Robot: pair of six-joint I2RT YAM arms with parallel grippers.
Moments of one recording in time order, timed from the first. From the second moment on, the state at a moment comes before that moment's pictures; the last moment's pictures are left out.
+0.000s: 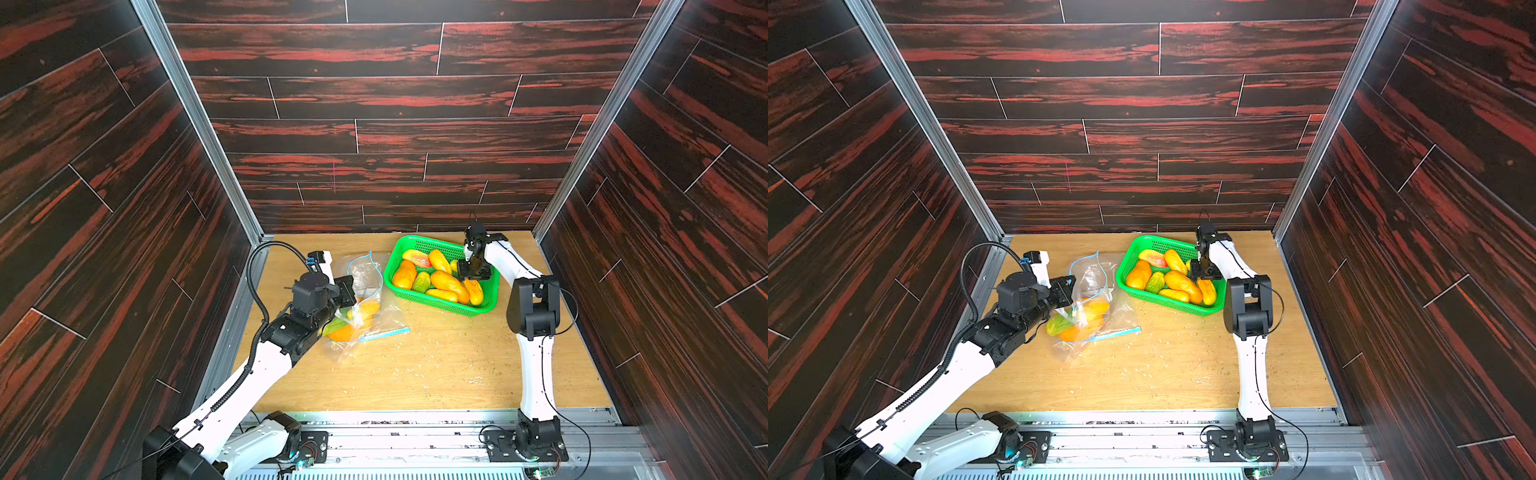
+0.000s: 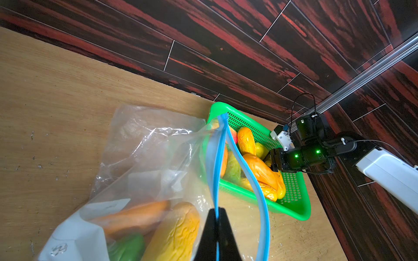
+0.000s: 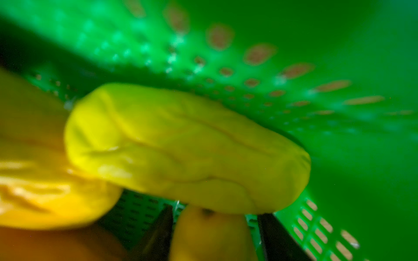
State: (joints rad) left arm -0.45 1.07 0.88 -0.16 -0.04 -0.61; right arm 0.18 2.37 2.07 -1.02 0.06 0.12
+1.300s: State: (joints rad) left arm -0.45 1.10 0.88 -0.12 0.00 -0.63; right arm 0.59 1.58 1.21 0.60 -0.47 0.48
